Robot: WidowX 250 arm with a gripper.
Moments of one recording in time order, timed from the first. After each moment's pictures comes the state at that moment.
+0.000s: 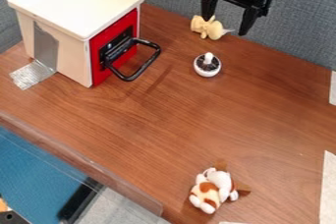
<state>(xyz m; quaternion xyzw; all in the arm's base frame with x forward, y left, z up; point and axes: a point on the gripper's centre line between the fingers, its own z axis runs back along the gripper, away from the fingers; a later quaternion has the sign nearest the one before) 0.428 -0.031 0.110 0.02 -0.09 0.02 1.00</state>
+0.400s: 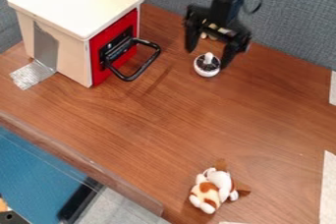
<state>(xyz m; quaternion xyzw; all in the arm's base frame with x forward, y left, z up) 0.399 -0.018 0.061 0.04 -0.04 0.01 1.00</state>
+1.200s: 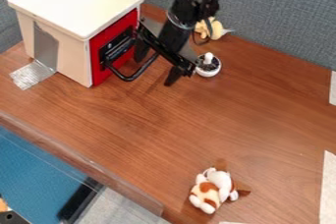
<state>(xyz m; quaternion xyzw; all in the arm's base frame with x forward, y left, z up) 0.348 0.027 0.042 0.16 -0.06 0.01 0.98</state>
